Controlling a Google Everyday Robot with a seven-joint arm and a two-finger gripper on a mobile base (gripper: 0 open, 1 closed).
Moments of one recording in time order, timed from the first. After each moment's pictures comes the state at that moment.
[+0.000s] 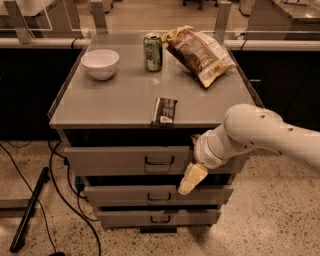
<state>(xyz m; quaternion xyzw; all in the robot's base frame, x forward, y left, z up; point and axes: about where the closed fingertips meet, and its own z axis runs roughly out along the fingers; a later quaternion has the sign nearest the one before) 0.527 -0.102 0.676 -0.59 0.77 0.10 0.25</state>
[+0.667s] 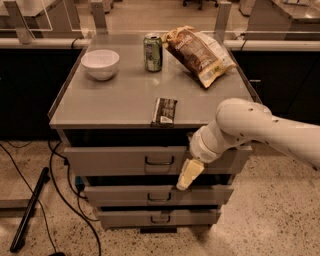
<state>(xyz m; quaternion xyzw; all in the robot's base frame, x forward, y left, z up) 0.547 -0.094 0.665 -0.61 0.76 0.11 0.23</state>
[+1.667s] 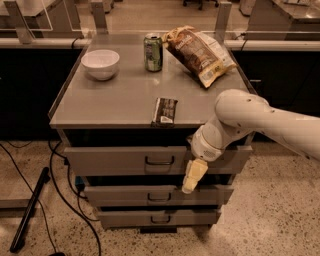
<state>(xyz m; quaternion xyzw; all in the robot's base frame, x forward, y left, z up) 0.531 -0.098 0.664 -0.63 0.74 0.14 0.17</state>
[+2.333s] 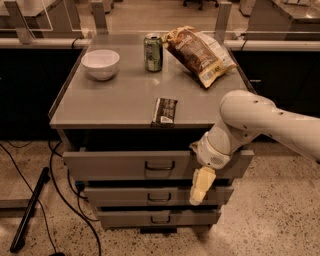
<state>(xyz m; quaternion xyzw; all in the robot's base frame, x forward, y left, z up) 0.490 -0.111 0.669 -0.64 0.74 0.16 0.12</state>
